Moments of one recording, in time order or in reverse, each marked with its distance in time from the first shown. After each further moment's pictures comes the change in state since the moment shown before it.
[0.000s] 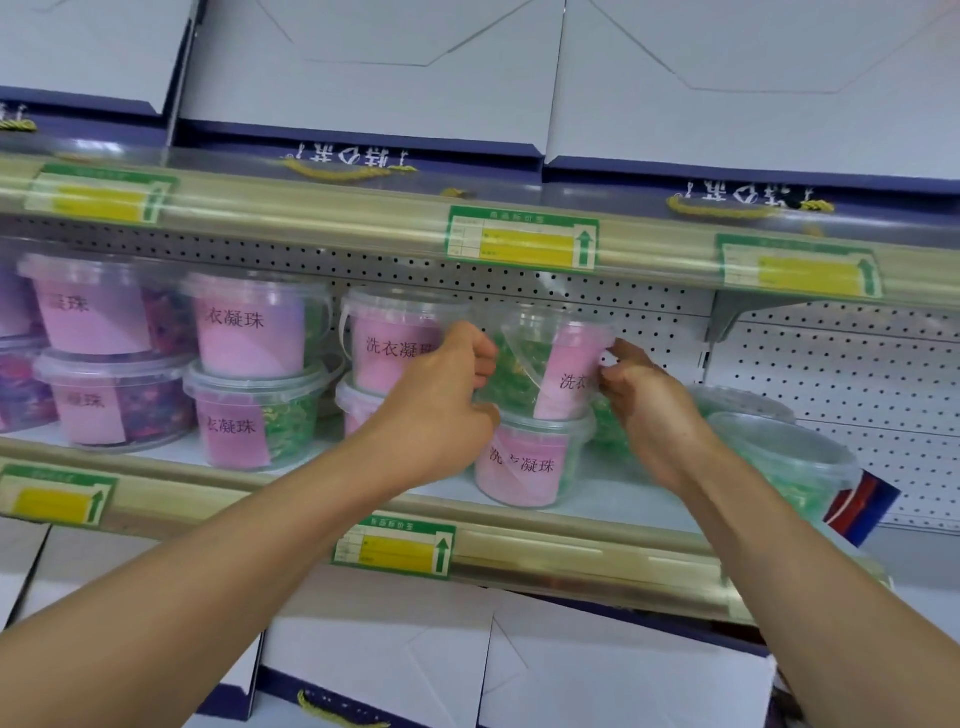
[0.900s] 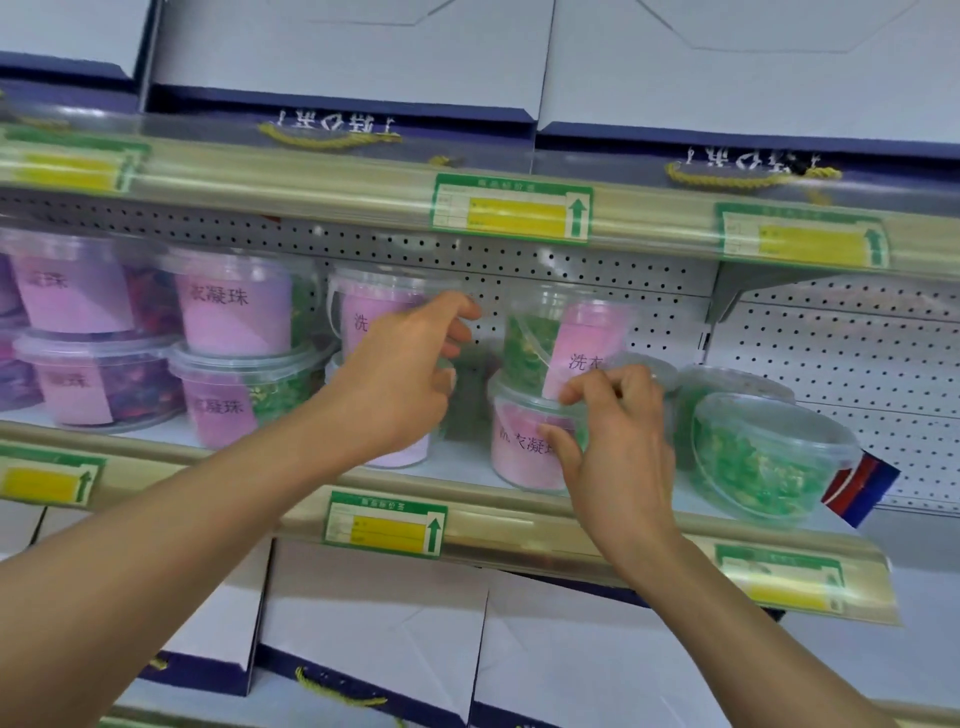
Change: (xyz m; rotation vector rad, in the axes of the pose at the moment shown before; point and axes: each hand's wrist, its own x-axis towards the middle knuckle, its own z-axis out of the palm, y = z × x) left_hand 0.000 -0.009 -0.016 0.324 0.079 0.164; right_hand -0.042 0.045 0.021 -1.004 0.381 -0.631
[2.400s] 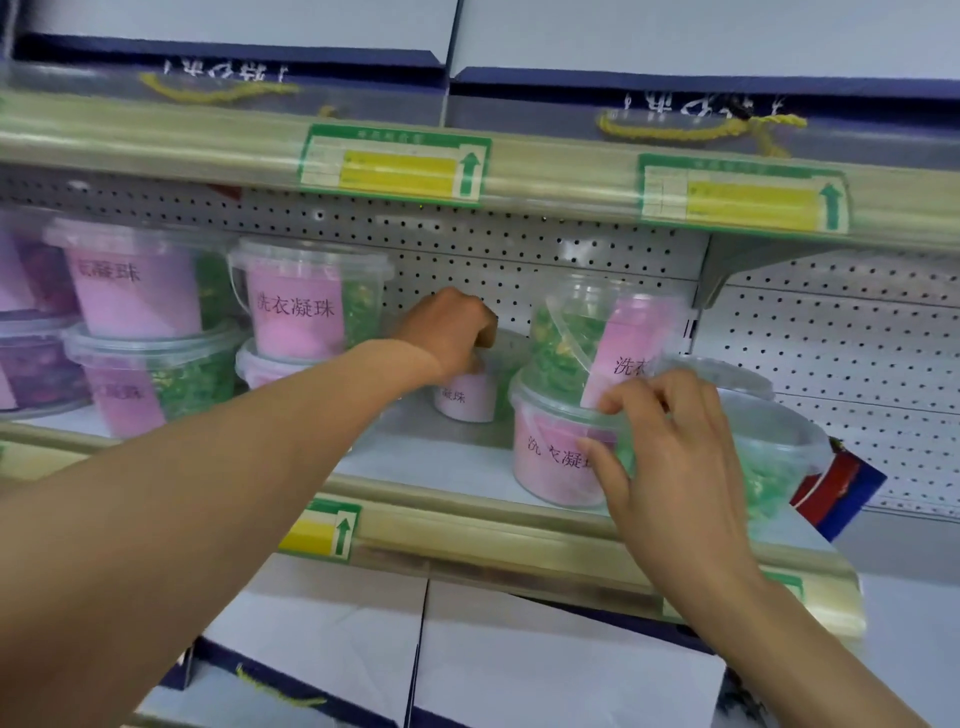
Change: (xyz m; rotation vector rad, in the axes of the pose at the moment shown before) left_hand 0.106 -0.001 0.096 0.326 -0.174 -0.030; right_hand 0.000 0.084 -0.036 -0.102 0.067 -0.201
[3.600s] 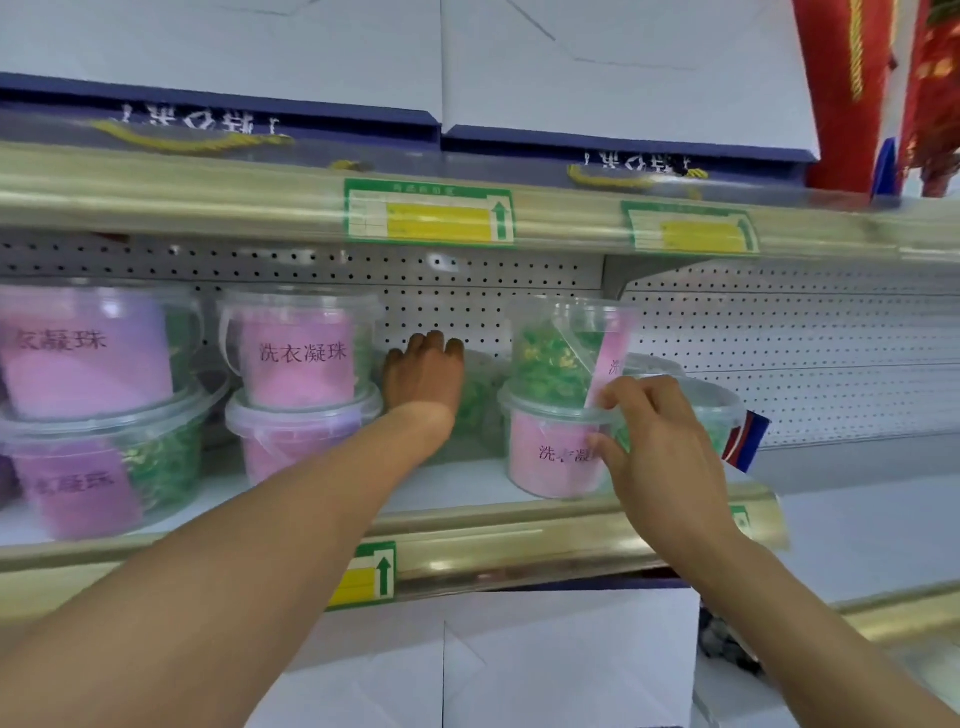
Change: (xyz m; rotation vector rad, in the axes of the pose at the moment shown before) left_hand -0.015 0.001 0.020 0.222 0.091 0.014; right_hand -0.003 -0.039 -0.009 -0.216 -0.121 0.327
